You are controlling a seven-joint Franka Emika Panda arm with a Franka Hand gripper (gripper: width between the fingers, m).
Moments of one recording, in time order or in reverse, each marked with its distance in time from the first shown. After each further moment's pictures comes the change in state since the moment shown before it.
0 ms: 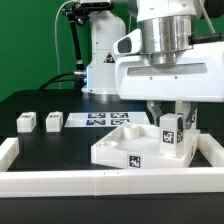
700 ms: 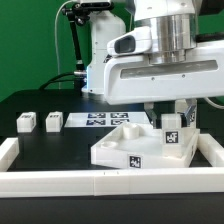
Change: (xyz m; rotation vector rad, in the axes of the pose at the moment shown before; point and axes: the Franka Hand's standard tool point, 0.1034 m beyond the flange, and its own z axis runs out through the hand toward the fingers) arm 0.004 -0.002 -0.002 0.010 -0.044 -0.535
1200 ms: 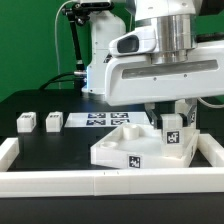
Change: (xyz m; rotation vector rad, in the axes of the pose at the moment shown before) arm -0.001 -0.001 0.001 -0.011 -0.003 -0.237
